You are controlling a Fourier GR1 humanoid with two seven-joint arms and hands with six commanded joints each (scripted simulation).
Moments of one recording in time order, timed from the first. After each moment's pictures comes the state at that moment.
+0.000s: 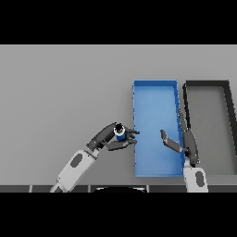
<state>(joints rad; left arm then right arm) -0.27 0.06 -0.53 -1.57 0.02 -0.17 -0.05 0.12 -0.18 0.05 -1.71 0.20 0.02 -0.13</state>
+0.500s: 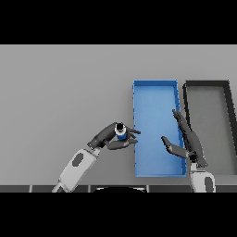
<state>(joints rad) -0.27 0.02 -0.50 -1.55 -0.01 -0.22 -0.05 0.16 -0.23 0.05 -1.94 -0.06 0.19 -0.06</state>
